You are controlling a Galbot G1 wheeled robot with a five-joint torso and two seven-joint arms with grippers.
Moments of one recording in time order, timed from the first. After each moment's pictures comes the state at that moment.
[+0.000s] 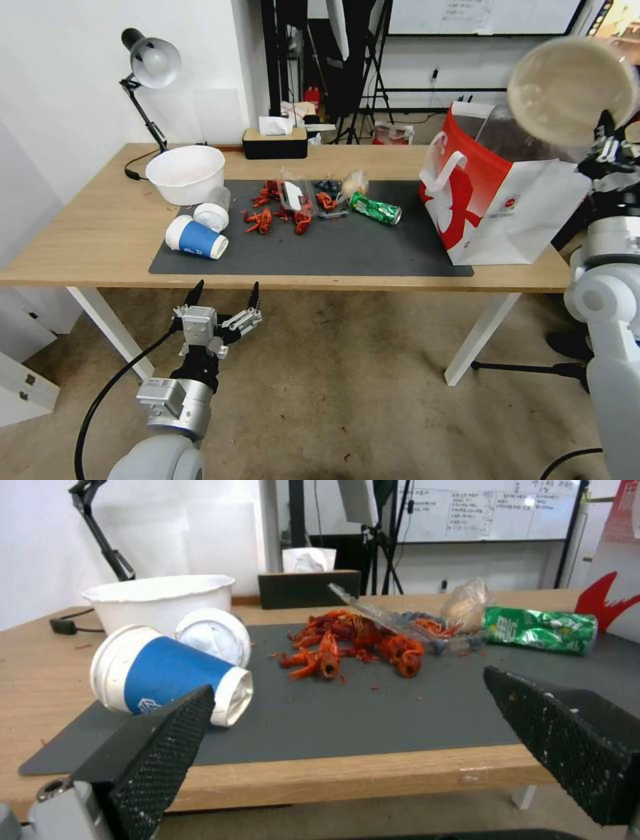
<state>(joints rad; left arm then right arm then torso) 1.73 -1.61 -0.54 -2.32 -0.03 0.09 0.13 -1.03 1.10 0.77 2.04 0.68 -0.08 0.27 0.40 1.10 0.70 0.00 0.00</state>
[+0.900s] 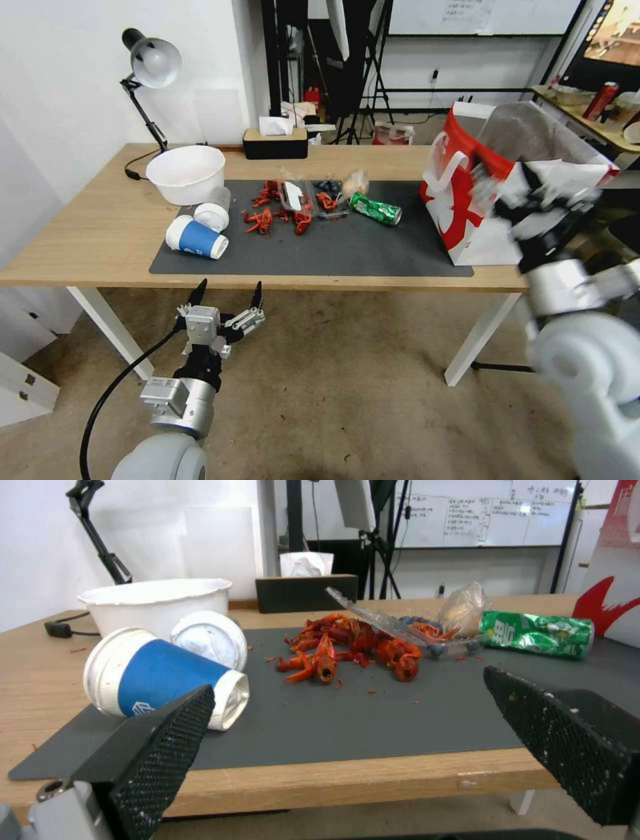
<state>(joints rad) 1.72 -1.61 -0.54 -2.30 -0.04 0.06 0.14 -1.36 1.13 0.59 2.30 0.58 -0.08 0.10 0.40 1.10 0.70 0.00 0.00</state>
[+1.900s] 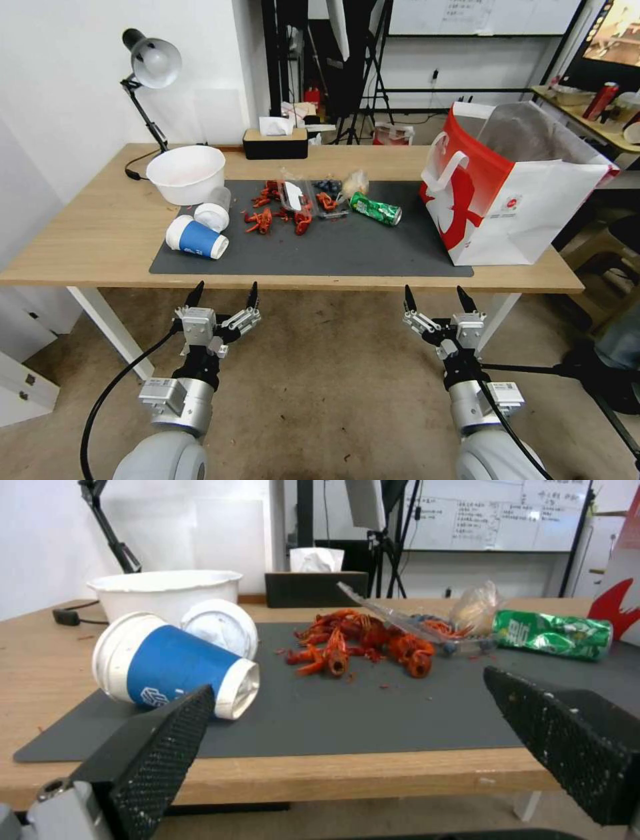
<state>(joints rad) 1.71 -1.60 -0.56 -2.26 -0.07 0.04 0.13 -1.64 1.25 0.38 2.15 0.22 0.11 0.25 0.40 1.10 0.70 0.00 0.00</state>
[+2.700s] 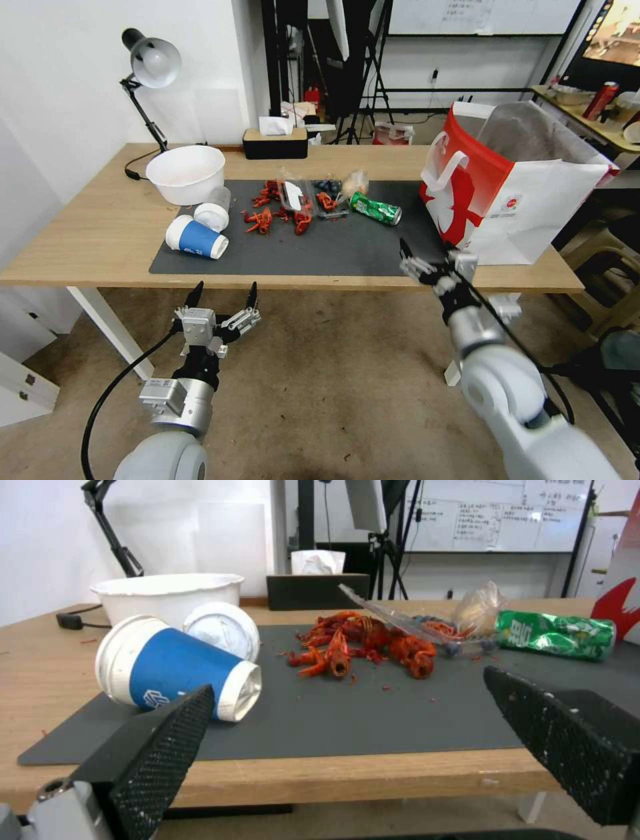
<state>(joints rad) 1.71 -1.61 -0.56 -2.26 -0.06 0.03 0.13 -1.17 1.08 0.32 2.04 0.62 -0.20 0.27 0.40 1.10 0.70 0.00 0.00</state>
